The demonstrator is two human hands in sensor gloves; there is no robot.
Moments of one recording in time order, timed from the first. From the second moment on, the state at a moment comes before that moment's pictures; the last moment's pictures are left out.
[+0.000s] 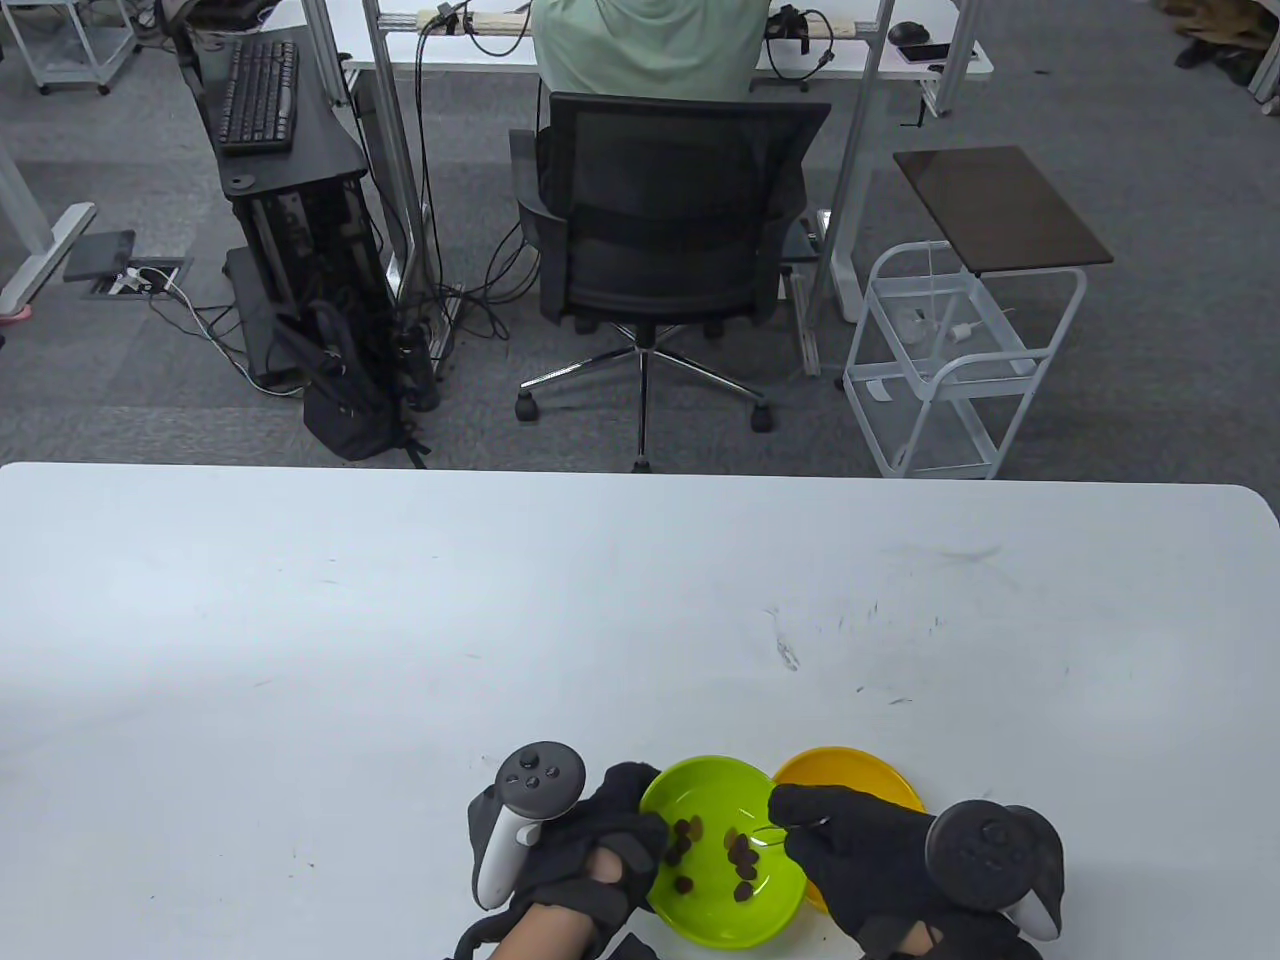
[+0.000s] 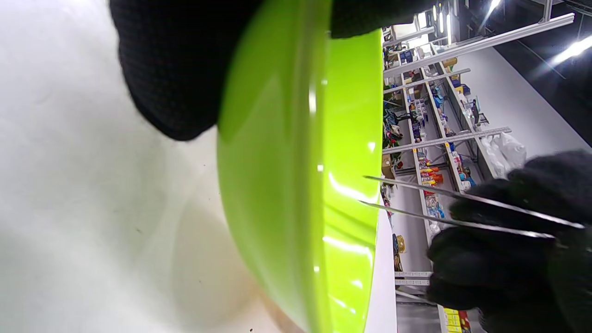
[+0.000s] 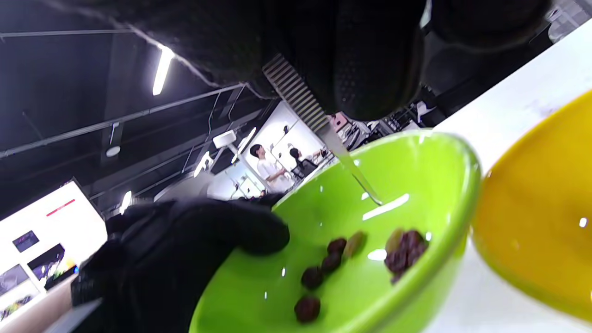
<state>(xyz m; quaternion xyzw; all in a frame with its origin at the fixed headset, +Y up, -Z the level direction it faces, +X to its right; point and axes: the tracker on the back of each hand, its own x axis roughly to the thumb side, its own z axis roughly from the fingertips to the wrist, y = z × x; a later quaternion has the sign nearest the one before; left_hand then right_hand) -0.085 -0.752 -0.284 -0.26 -0.02 0.53 0.80 0.190 -0.686 -0.253 0.24 -0.03 0.88 0.40</state>
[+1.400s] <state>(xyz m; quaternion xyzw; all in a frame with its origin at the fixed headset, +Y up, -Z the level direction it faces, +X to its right) -0.086 -0.753 -0.285 -0.27 -0.02 0.54 0.80 0.236 -0.680 -0.263 0.18 -0.07 0.89 0.41</state>
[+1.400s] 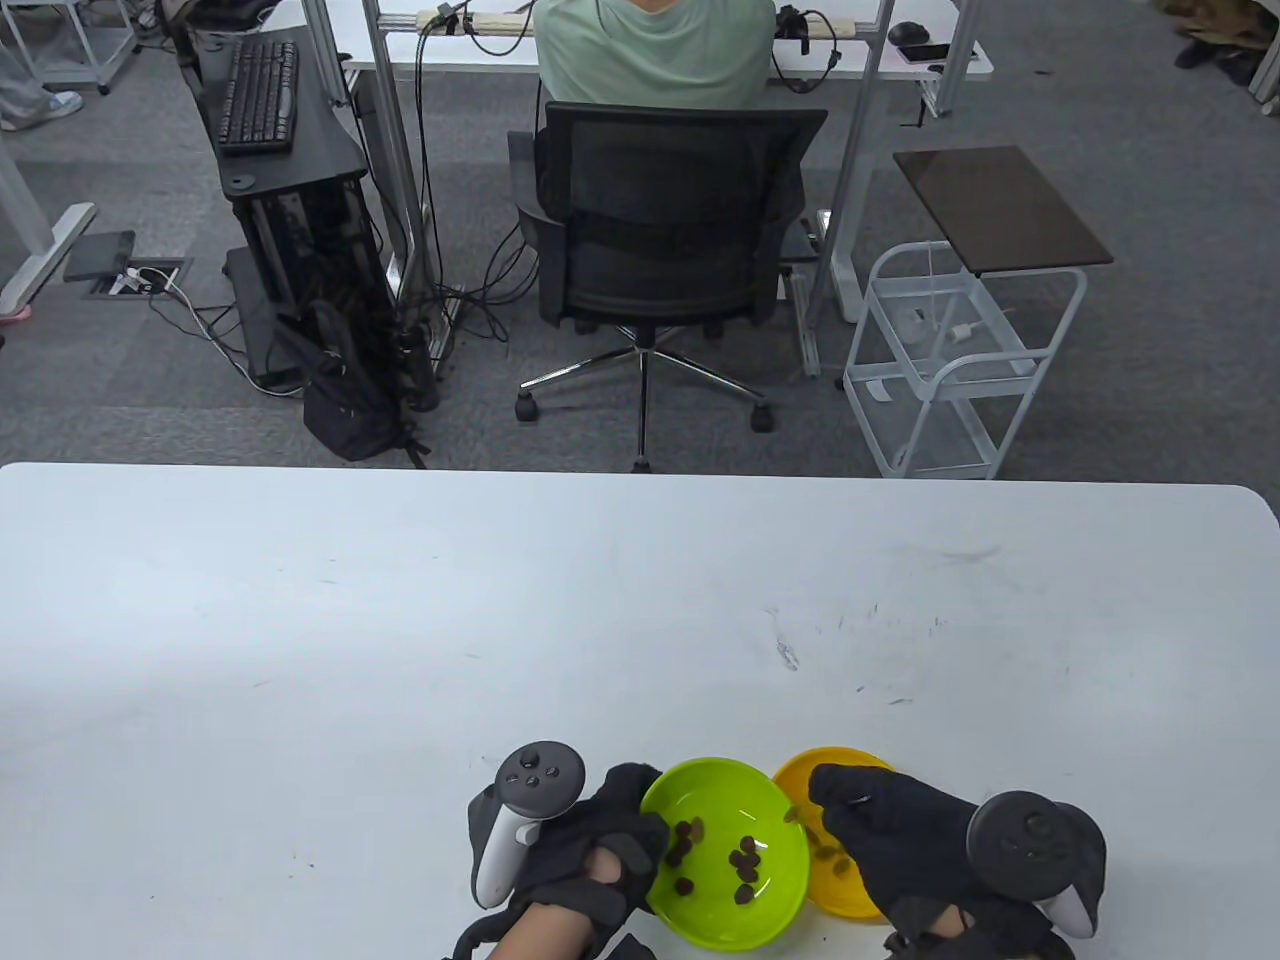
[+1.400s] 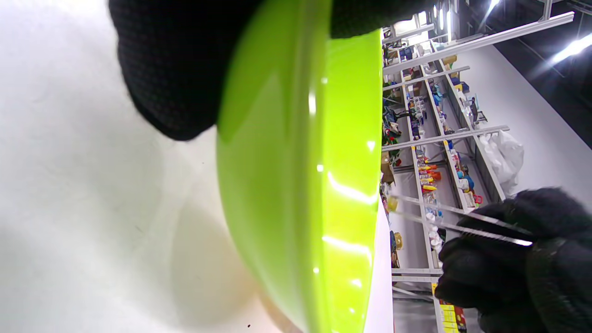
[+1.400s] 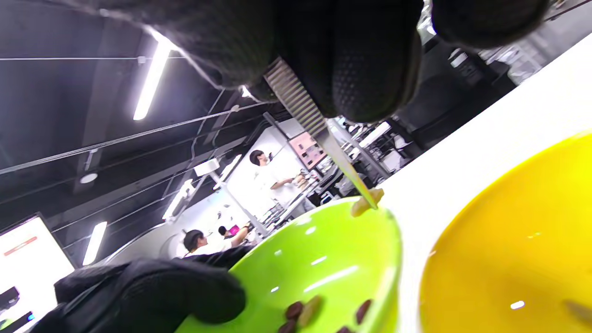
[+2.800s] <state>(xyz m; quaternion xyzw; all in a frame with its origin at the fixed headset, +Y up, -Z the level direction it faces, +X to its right) -0.089 -0.754 -0.287 -0.27 -0.02 0.54 0.80 0.256 -0.685 -0.268 0.15 -0.05 0.90 0.41</state>
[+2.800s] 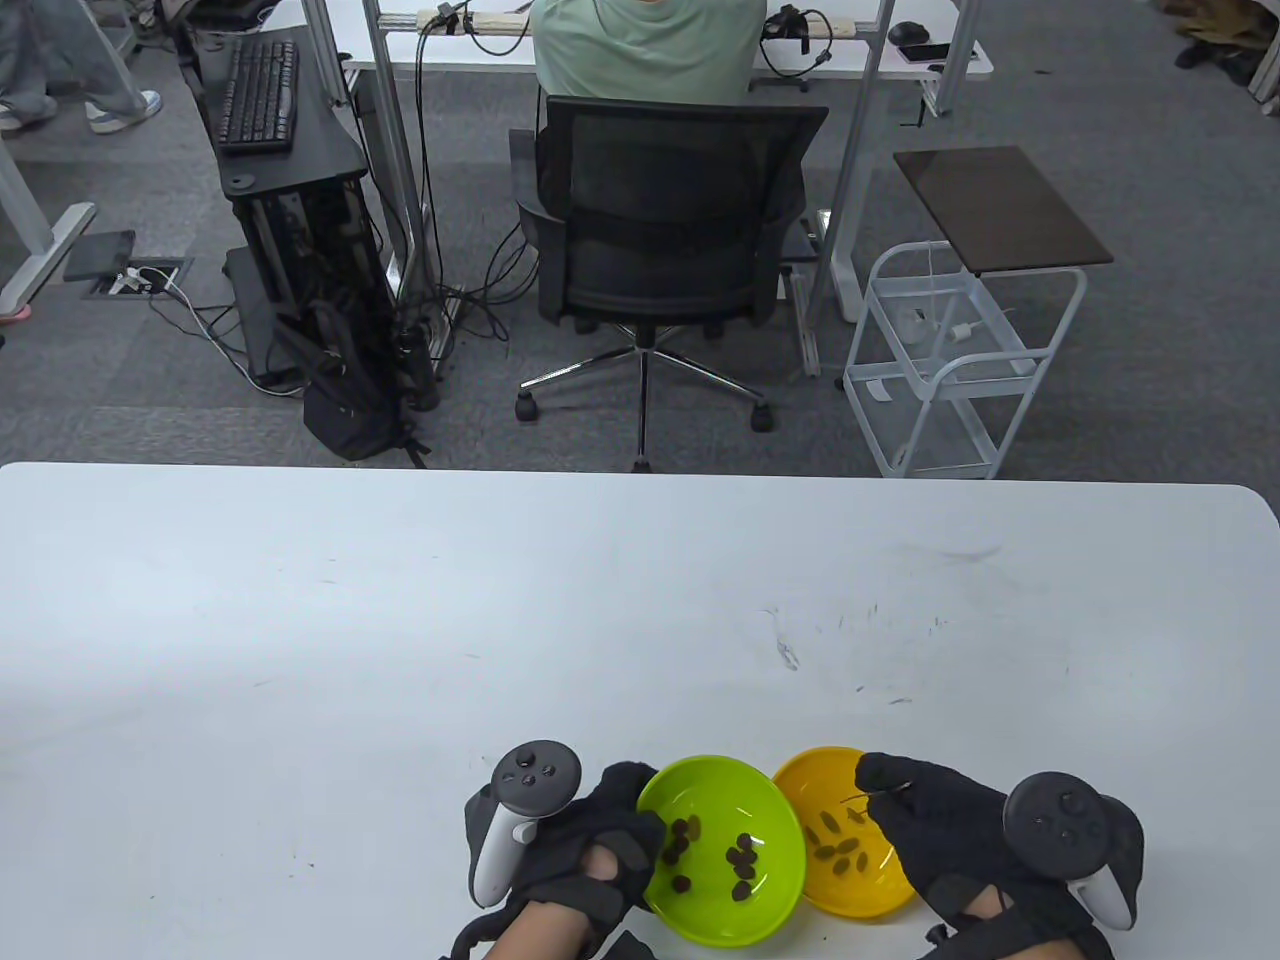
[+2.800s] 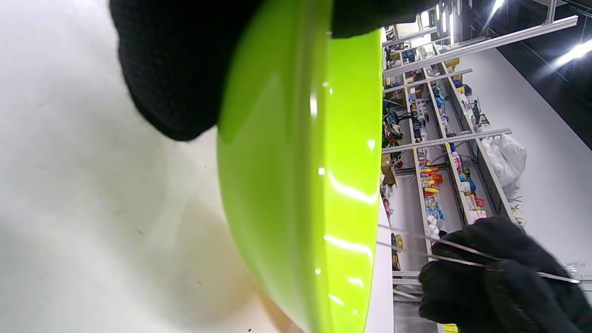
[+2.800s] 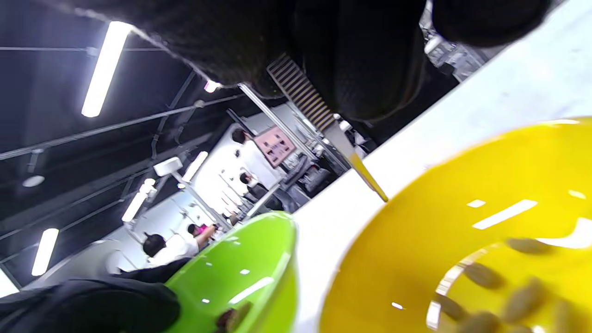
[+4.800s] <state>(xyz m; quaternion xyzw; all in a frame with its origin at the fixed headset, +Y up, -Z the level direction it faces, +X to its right) -0.083 -0.757 -0.287 -0.28 -0.04 0.53 0.80 0.272 -0.712 -0.281 0.09 -0.01 0.94 0.34</state>
